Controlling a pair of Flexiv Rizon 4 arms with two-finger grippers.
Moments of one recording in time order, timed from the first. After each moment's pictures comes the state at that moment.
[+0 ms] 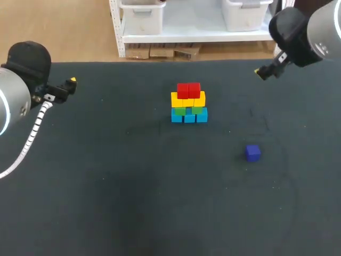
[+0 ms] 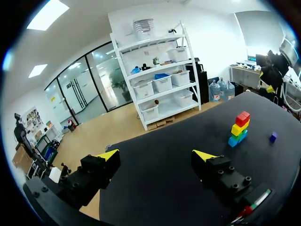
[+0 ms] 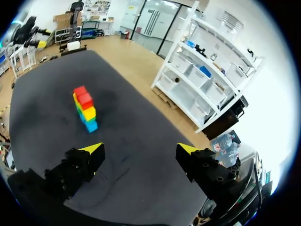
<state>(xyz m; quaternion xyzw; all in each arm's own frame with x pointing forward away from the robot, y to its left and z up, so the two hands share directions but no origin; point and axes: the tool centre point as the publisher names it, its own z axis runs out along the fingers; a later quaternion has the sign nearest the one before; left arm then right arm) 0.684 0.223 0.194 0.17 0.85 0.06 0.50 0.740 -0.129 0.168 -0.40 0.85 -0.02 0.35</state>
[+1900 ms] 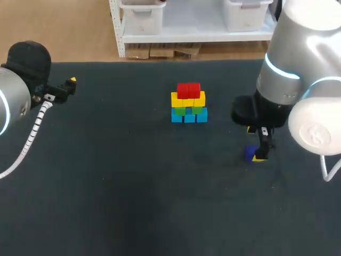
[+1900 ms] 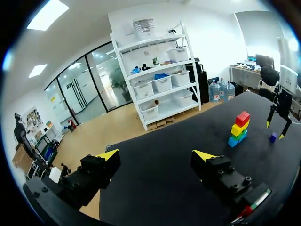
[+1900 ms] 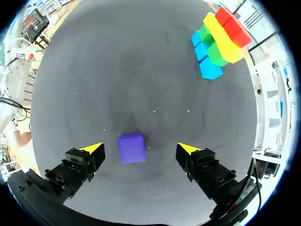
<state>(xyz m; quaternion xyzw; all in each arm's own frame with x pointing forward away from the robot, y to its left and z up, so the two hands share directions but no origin) 0.684 0.223 0.194 0.17 0.85 0.06 0.50 0.617 -0.100 0.007 -0.70 0.72 0.02 0.04</state>
